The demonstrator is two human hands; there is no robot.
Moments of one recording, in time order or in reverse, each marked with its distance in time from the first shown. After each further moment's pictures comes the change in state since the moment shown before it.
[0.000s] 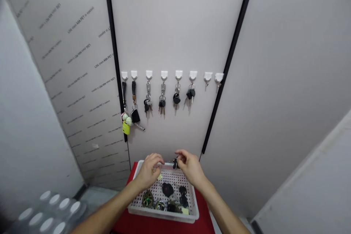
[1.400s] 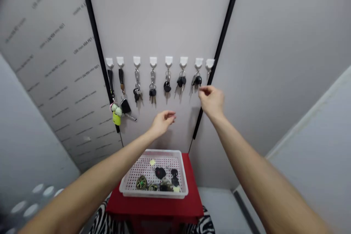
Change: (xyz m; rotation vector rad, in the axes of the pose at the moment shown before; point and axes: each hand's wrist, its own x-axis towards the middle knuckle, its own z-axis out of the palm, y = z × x) left_hand 0.116 0.062 0.008 -0.456 0.097 -0.164; right_hand 0.078 -0.044 -0.126 -0.167 0.772 -0.021
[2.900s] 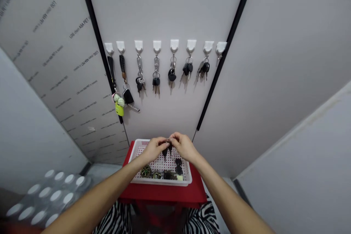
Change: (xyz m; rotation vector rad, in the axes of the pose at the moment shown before) left_hand -0.091 -0.079 -0.017 0.114 -0.261 -0.072; right_hand -0.157 0.033 0.046 0.260 -0.936 0.131
